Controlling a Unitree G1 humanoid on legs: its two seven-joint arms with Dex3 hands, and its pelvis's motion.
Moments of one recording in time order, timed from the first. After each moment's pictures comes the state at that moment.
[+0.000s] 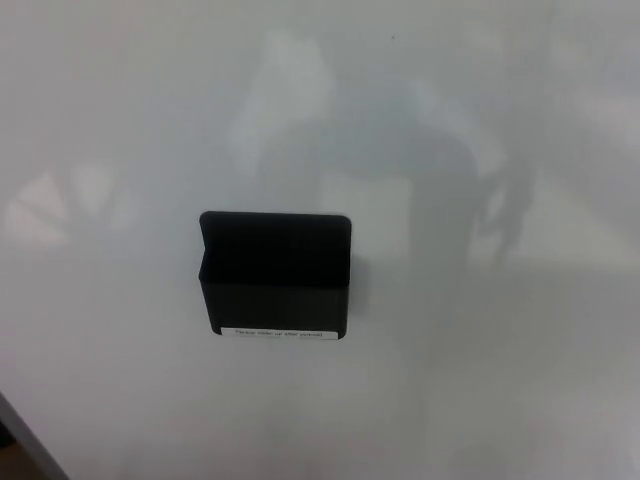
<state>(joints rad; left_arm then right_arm) 0.42 0.28 0.10 0.99 0.02 -0.18 -0.11 0.34 -0.18 0.04 1.07 -0.19 -0.32 -0.05</state>
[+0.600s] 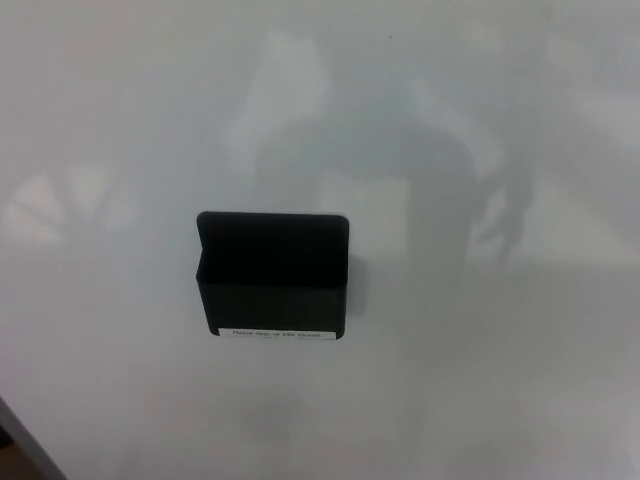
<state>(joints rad) 0.47 0.27 0.16 0.56 -0.05 -0.41 -0.17 0.33 -0.18 0.02 1.12 -0.19 -0.50 -0.11</state>
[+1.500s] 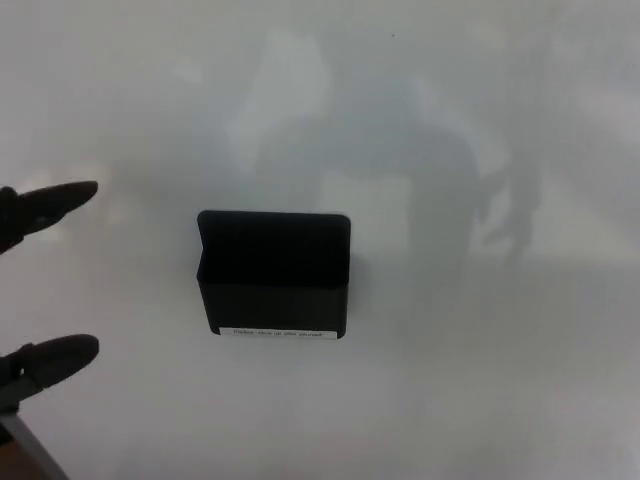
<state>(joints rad) 0.23 0.66 0.35 -0.49 0.01 -0.28 -0.24 0.27 -0.19 0.01 1.22 -0.19 -0.55 -0.13</state>
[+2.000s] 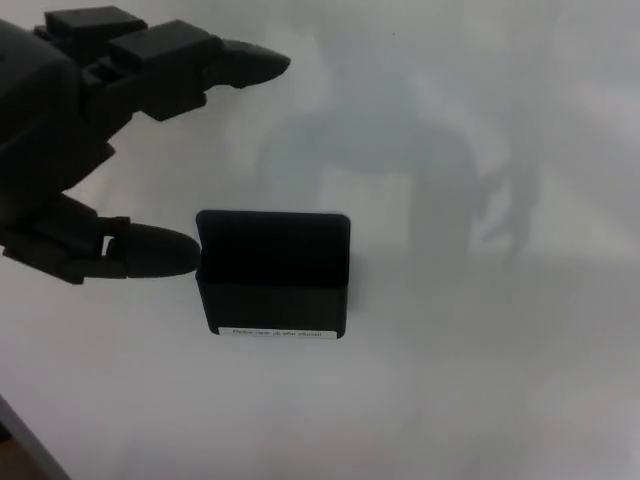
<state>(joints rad) -0.34 0.98 0.09 -0.63 0.10 -0.03 -0.42 0.25 -0.19 0.01 1.26 -0.19 -0.58 -0.14</state>
